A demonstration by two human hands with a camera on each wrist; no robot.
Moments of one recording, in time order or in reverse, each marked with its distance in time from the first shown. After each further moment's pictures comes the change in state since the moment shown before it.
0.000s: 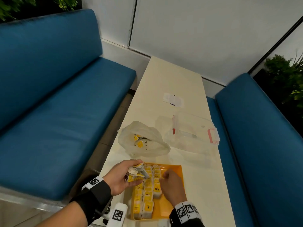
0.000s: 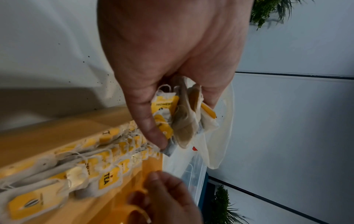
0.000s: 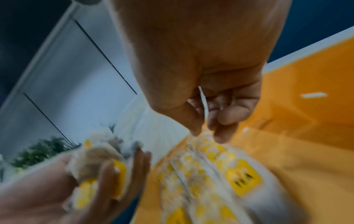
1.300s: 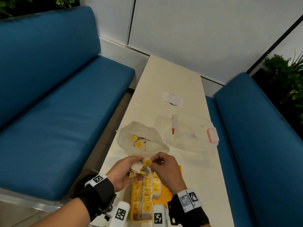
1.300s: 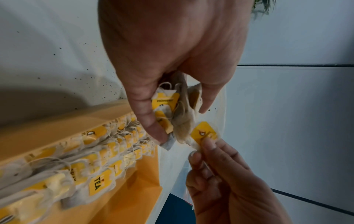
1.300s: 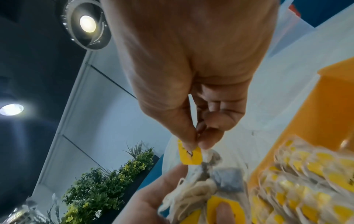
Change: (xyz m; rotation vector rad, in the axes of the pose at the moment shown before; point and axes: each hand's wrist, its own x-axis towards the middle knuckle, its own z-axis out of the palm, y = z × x) left_hand 0.015 0.004 0.005 -0.024 0.077 0.070; right_hand -0.006 -0.075 -0.032 0.322 -0.050 -0.224
